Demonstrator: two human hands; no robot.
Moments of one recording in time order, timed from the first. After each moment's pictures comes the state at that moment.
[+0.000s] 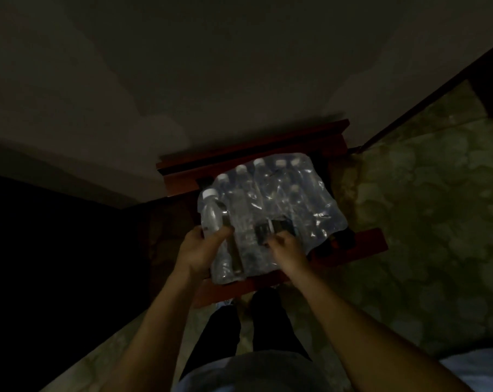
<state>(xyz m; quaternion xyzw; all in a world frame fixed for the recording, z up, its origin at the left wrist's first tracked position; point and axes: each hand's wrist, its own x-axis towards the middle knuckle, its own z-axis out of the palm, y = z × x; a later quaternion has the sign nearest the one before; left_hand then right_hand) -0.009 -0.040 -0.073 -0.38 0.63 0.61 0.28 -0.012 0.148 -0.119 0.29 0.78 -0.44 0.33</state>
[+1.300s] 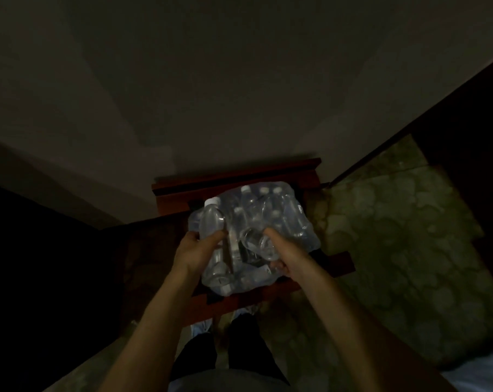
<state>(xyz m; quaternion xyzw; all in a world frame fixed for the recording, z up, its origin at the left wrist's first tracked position) -0.013 -0.045 -0.030 -0.37 0.59 0.67 0.26 -0.035 0.152 -0.038 0.41 0.68 -0.51 0.33</state>
